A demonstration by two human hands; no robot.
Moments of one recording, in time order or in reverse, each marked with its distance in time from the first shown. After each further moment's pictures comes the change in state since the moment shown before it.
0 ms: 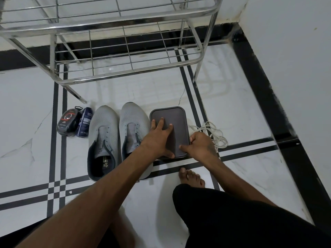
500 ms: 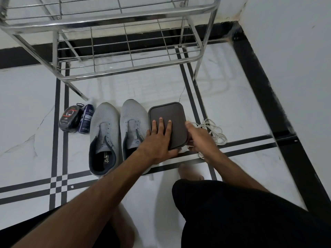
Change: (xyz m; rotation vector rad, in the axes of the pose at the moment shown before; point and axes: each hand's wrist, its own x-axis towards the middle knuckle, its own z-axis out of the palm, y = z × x) left_hand -0.020 0.002 0.021 0.060 0.093 0.066; right_hand -0.003 0.004 -0.008 0.560 -0.152 0.054
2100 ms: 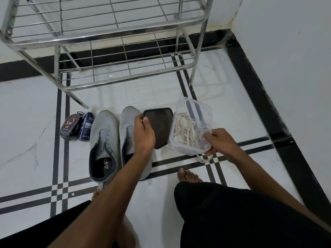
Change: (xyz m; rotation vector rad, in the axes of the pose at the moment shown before) left_hand 0.003 0.008 -0.033 -1.199 0.729 -0.494; right_hand 0.007 0.011 -0.070 -0.214 0.044 -0.011
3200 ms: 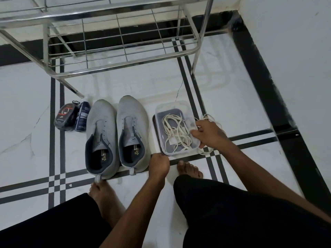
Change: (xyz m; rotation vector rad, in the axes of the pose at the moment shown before) left_hand -0.074 -0.065 0.023 0.180 -0.212 -0.554; right_hand 0.023 -0.001 0.029 -0.329 -0.102 -0.168
